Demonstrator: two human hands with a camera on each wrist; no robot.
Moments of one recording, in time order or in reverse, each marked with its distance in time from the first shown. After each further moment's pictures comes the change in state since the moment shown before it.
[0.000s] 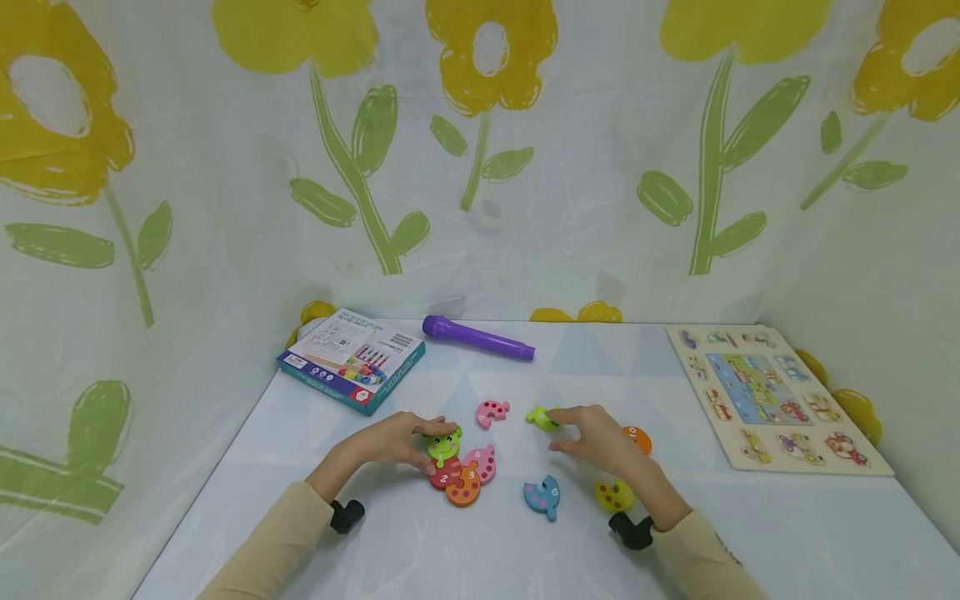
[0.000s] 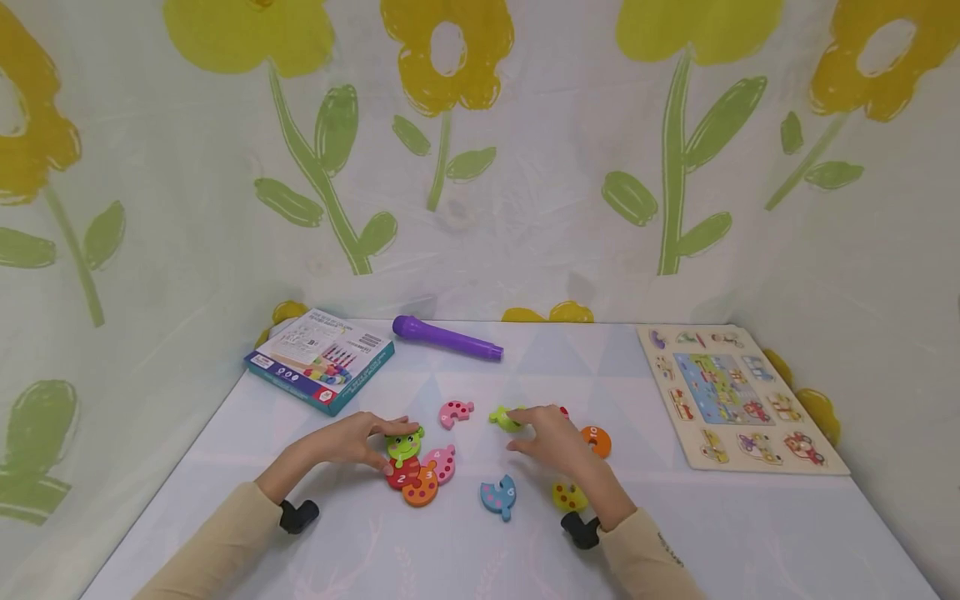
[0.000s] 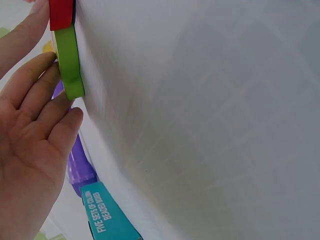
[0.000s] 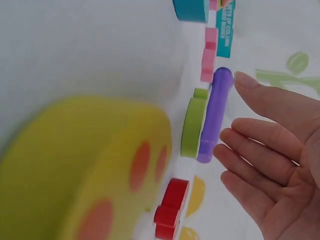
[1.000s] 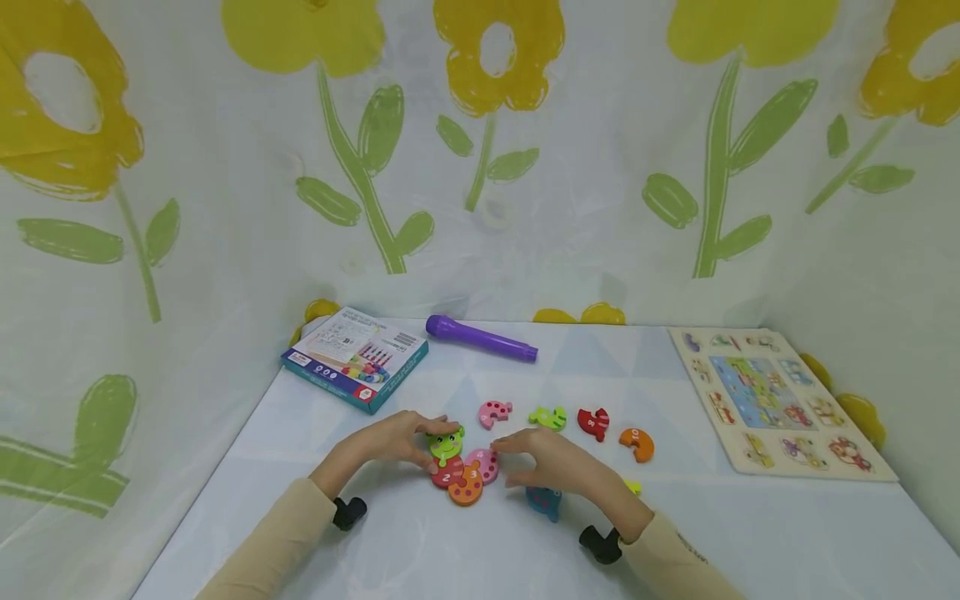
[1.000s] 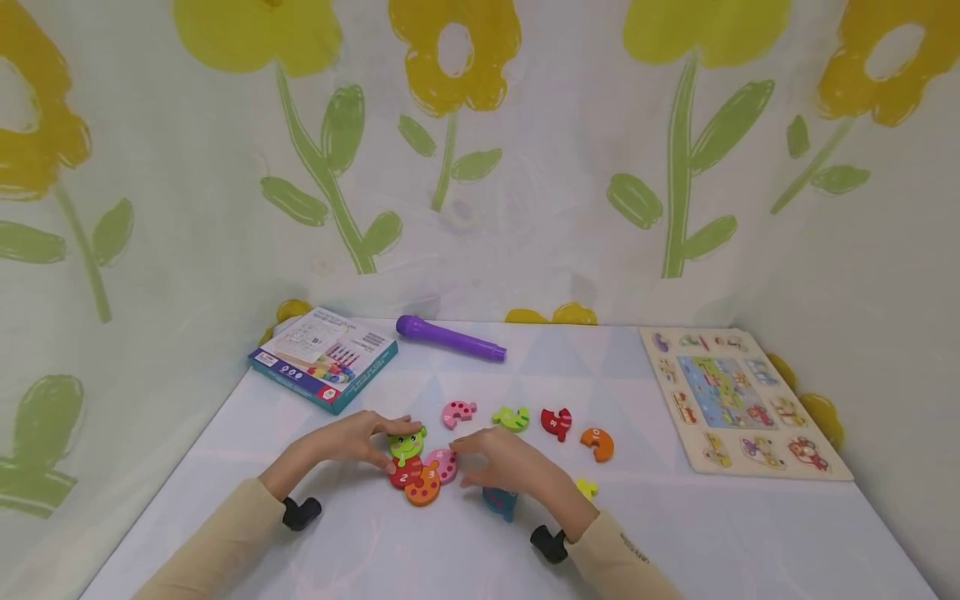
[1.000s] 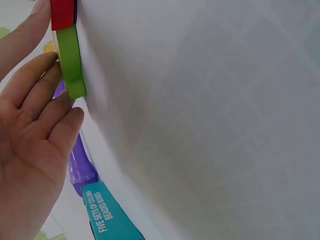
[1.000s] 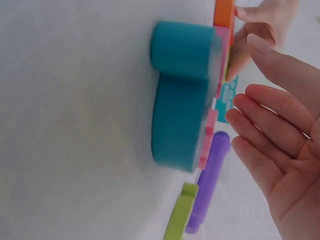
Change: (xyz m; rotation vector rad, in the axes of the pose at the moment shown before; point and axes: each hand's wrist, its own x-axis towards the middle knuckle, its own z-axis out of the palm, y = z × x) left_hand -0.001 0.000 -0.002 0.017 -0.008 0.020; right_hand 0.019 -0.045 0.032 0.030 -0.240 -0.193
